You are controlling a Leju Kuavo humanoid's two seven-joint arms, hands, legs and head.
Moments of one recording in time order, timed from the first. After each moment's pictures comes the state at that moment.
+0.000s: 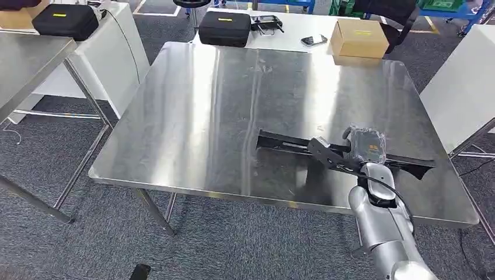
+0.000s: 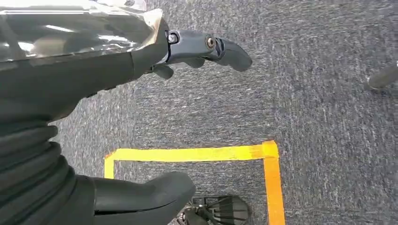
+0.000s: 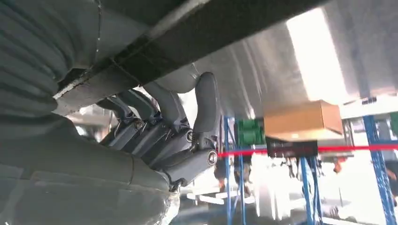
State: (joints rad) left arm -0.16 0.01 -0.40 -0.20 0.34 0.42 -0.18; right arm -0.55 -0.05 0.10 -0.94 1.31 -0.20 0.08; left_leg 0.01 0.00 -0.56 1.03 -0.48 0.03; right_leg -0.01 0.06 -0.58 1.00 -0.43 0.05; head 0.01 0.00
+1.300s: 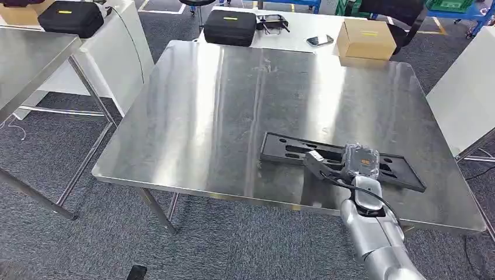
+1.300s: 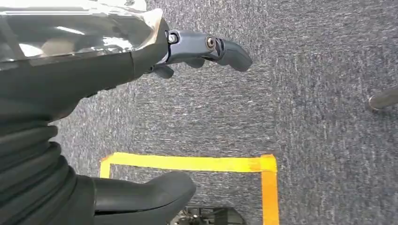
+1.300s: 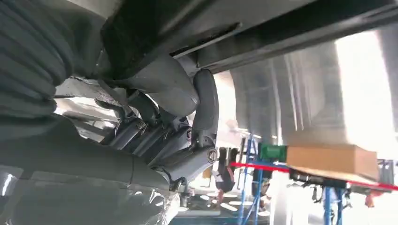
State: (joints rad) left arm -0.13 0.01 -0.30 -0.22 0.25 0.46 -0.20; right arm -0.52 -0.06 0.10 -0.86 1.41 -0.25 0.24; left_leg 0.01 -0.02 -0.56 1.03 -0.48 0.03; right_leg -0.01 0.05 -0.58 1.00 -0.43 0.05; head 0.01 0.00
